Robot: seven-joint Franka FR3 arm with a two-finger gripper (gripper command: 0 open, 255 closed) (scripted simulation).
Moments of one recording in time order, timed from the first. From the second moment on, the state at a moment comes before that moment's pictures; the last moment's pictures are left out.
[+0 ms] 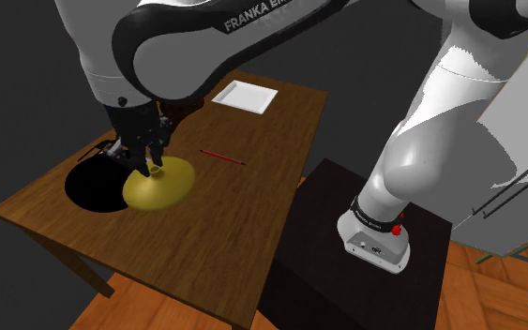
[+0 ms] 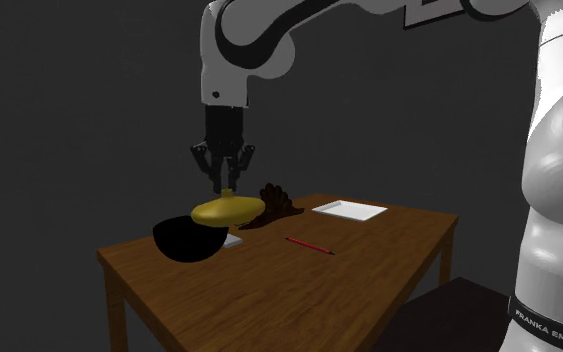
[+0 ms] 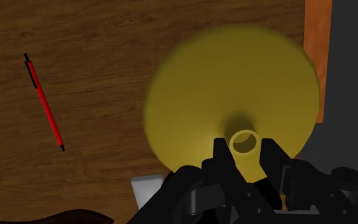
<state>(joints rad) 0.14 0.04 0.62 -1.98 -0.08 2.06 0.64</state>
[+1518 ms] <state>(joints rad) 0.37 0.76 0.50 -0.84 -0.39 1.59 0.57</state>
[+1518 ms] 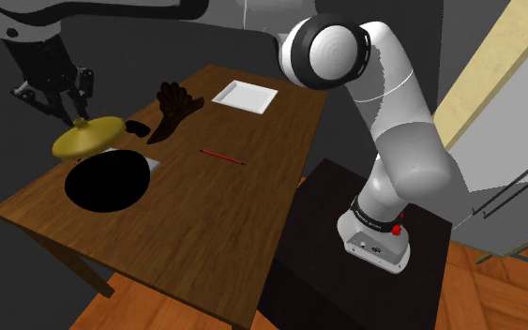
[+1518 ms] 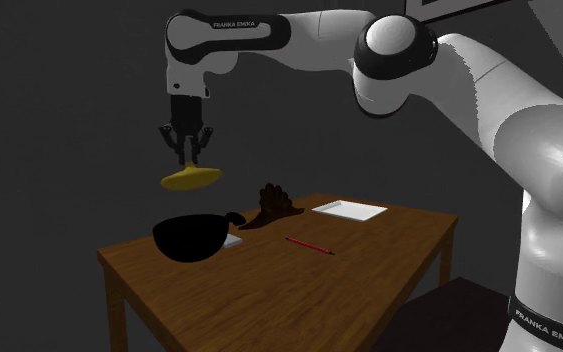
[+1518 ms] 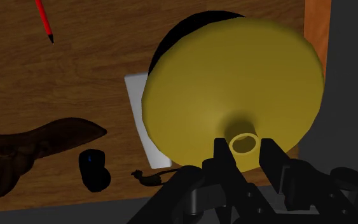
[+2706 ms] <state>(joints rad) 0.29 0.73 0.51 -1.15 -0.39 1.85 0.61</state>
